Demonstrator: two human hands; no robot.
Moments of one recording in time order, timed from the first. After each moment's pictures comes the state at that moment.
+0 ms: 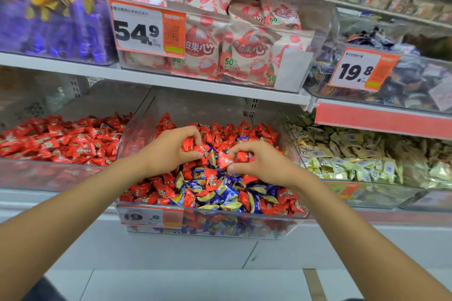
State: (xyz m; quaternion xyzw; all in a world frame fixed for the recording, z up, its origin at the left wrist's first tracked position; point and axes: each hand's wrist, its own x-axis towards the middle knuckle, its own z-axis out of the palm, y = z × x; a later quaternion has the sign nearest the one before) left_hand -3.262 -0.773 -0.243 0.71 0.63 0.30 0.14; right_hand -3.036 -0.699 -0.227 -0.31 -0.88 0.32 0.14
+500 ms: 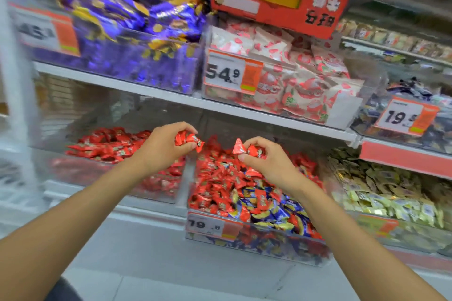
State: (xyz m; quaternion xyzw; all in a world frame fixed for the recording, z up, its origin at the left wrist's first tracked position) left_hand -3.362 -0.843 -0.216 0.60 0.68 0.42 0.04; right_hand -3.127 -0.747 -0.197 -0.31 -0.83 0.37 0.28
